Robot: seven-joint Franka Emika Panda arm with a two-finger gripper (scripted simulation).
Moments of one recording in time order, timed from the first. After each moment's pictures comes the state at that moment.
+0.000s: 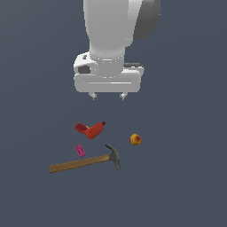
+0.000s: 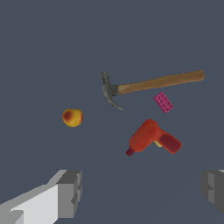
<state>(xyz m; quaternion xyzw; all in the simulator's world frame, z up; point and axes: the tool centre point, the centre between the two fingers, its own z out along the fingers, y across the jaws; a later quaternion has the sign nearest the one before) 0.001 -0.018 0.318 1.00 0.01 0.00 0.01</state>
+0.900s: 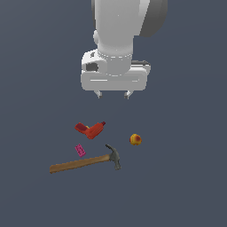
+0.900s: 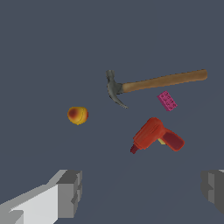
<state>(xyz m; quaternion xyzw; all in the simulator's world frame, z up) -0.004 0.000 0.322 1.00 0.01 -0.01 0.01</state>
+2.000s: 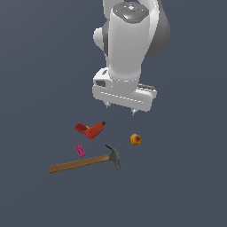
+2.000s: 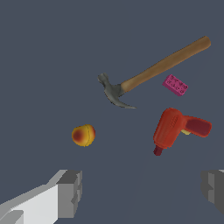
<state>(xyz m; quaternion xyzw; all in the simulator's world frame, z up) 0.015 0.027 0.272 0.99 -0.16 0.00 0.01</state>
